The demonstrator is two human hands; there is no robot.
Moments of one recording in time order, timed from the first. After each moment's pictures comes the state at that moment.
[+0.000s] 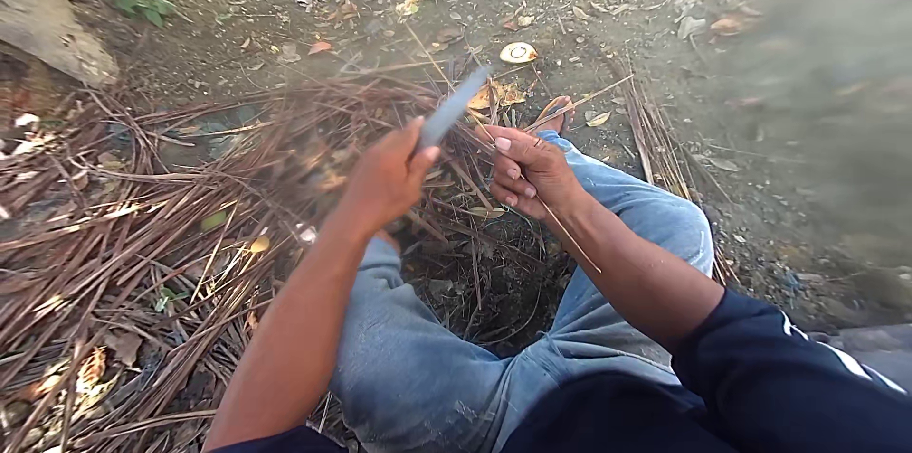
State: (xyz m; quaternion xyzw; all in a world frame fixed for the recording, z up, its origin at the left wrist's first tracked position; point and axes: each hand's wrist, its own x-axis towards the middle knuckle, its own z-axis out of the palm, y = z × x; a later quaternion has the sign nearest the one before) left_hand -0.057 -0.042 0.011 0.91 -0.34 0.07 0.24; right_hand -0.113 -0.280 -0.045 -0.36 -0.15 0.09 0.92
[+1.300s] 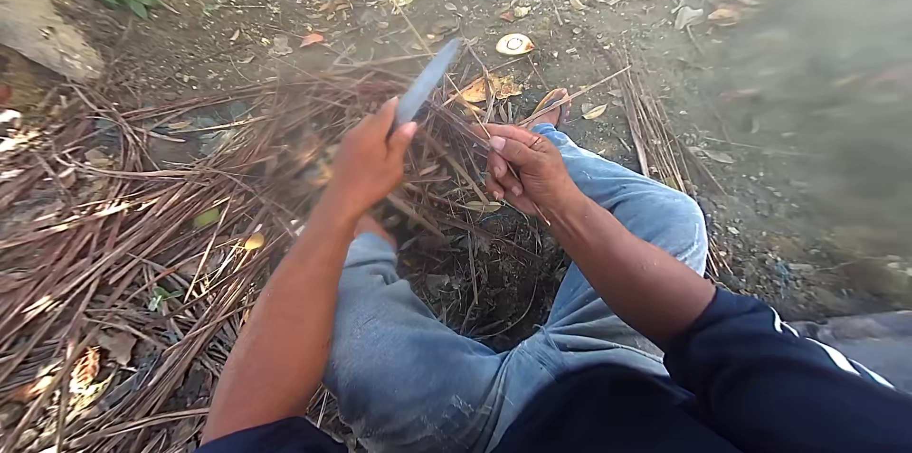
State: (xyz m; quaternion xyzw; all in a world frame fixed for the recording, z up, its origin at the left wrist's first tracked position) left_hand -0.042 -0.040 0.013 0.92 -0.29 0.07 0.26; right_hand -0.119 -0.275 -0.049 -0.46 -0.11 0.01 0.88
